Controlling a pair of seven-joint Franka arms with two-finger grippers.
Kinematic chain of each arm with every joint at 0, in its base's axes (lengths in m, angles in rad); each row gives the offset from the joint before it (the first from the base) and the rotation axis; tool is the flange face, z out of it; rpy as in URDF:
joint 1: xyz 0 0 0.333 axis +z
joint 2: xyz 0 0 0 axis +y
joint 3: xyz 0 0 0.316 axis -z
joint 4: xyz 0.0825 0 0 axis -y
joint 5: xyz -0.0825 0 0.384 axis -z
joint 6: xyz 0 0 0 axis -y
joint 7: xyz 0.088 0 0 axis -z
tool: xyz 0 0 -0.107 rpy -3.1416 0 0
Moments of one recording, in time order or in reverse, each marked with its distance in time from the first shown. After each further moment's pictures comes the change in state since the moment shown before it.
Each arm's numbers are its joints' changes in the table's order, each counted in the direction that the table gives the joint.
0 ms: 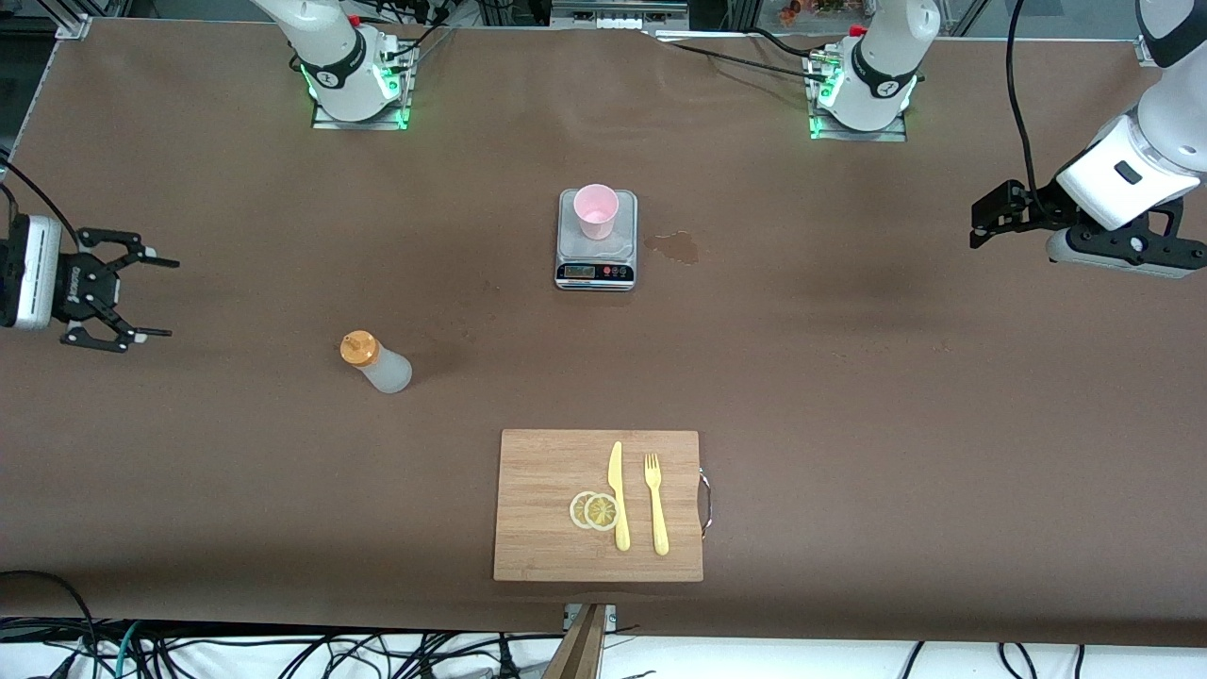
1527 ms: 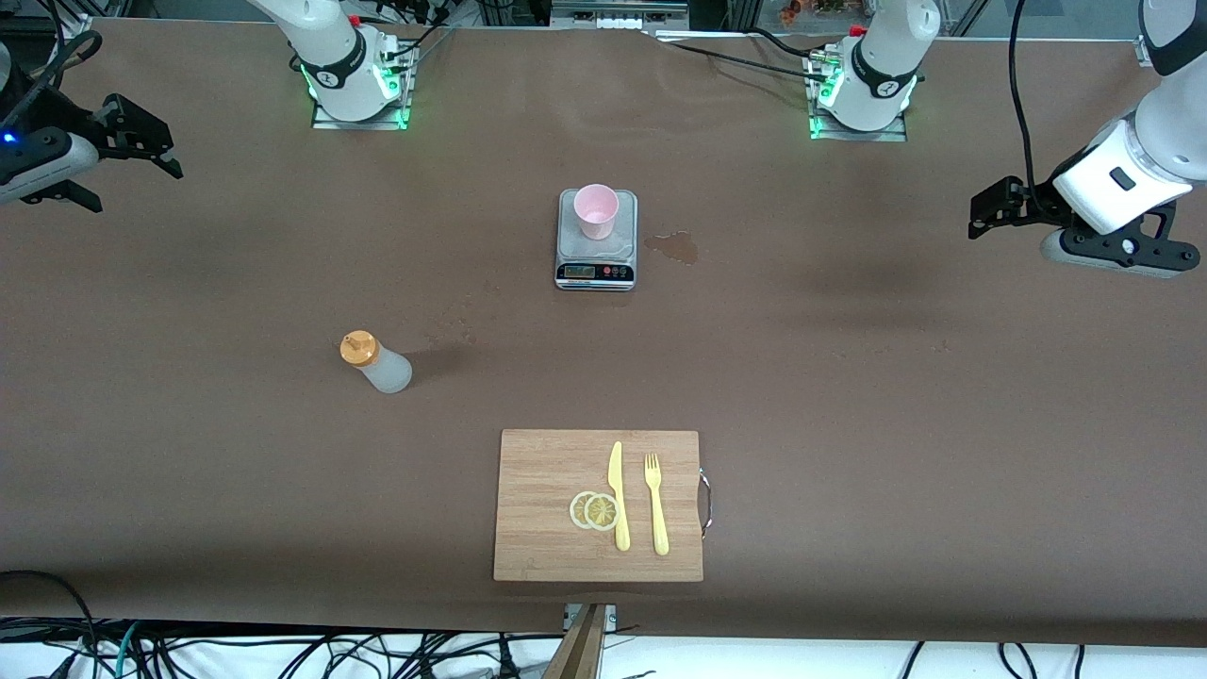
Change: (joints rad) left arm 0.002 0.010 -0.009 0.006 0.000 -0.072 0.000; right arm 0.130 -0.372 -0.225 -0.037 0.498 -0.016 1.336
